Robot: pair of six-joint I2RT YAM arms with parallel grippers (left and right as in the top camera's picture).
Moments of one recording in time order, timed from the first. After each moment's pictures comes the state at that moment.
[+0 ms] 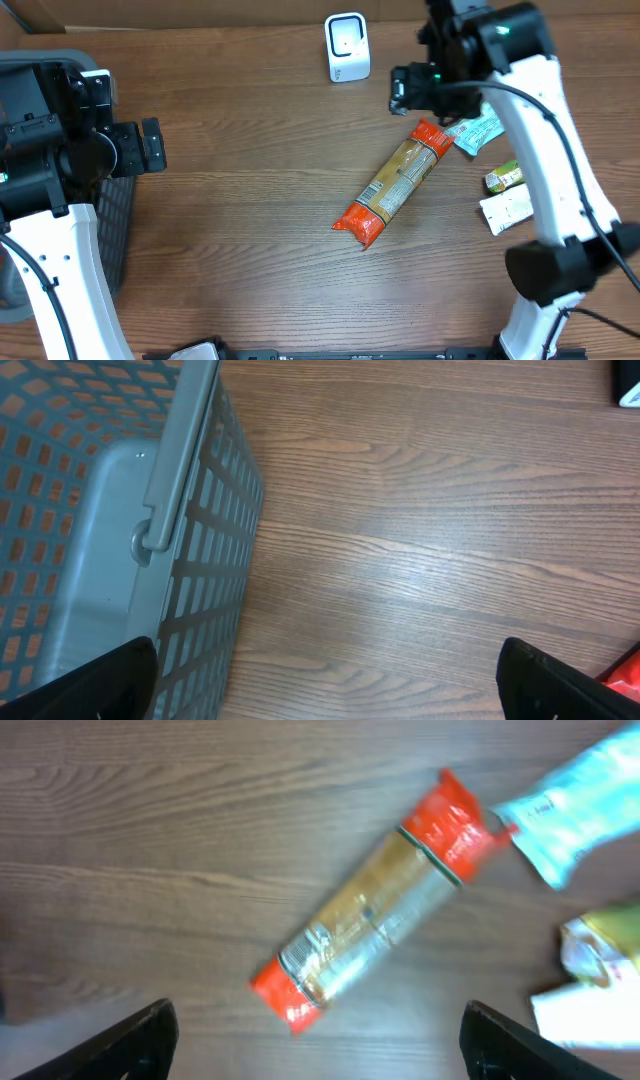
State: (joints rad) left arm 0.28 1.39 1.74 -1.33 -0.01 0.11; right arm 0.33 1.98 2.28 -1.59 -0.13 0.34
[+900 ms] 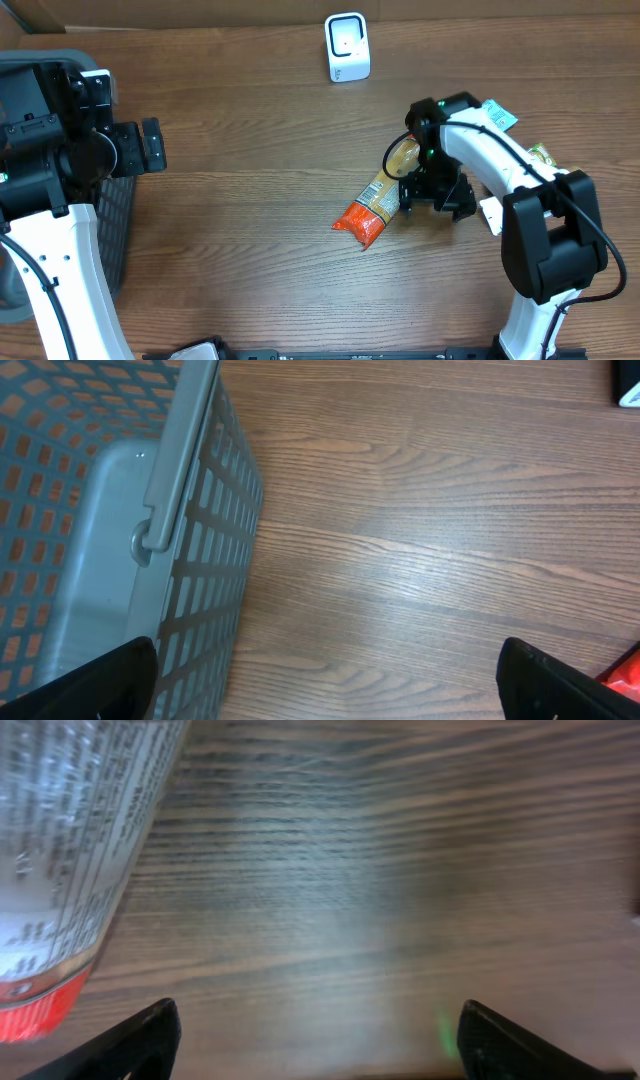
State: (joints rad) left arm 0.28 1.39 1.74 -1.33 -0.01 0.11; right arm 0.35 2.00 1.44 -1.35 -0.11 0.38
